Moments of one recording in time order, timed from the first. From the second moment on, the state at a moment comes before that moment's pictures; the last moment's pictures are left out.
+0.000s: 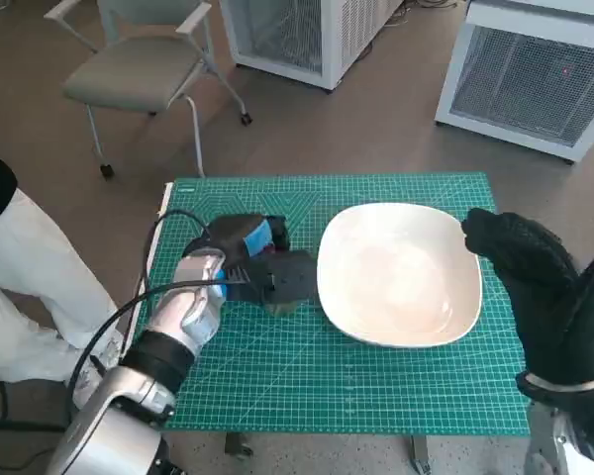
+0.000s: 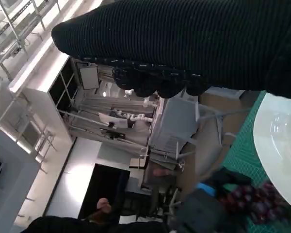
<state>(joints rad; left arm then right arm) -0.98 0.34 -0.46 0.83 0.66 0.14 -0.14 -0.27 -0.20 -0.19 -0.16 0.33 -0.17 0.33</state>
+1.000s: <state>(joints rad) -0.74 0.44 -0.27 0.09 0.63 0.22 -0.22 -0.28 -0.20 -0.19 -0.15 0.33 -0.18 0.33</state>
